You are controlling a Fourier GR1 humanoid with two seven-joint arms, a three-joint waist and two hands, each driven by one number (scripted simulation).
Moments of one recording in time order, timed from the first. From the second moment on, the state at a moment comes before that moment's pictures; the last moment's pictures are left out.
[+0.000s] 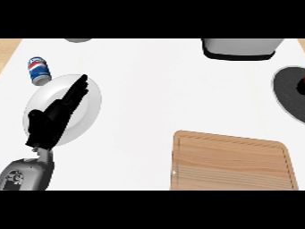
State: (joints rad) left arm -0.18 0.19 -0.05 -1.60 -0.05 -0.12 0.23; right arm -0.69 -0.55 -0.29 -0.49 0.77 -0.77 0.13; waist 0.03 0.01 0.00
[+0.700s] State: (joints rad) left arm -0.21 0.18 -0.04 -1.58 -0.06 -0.13 0.22; right arm -0.75 -0.66 -0.42 -0.18 0.67 -0.61 0.04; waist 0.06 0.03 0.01
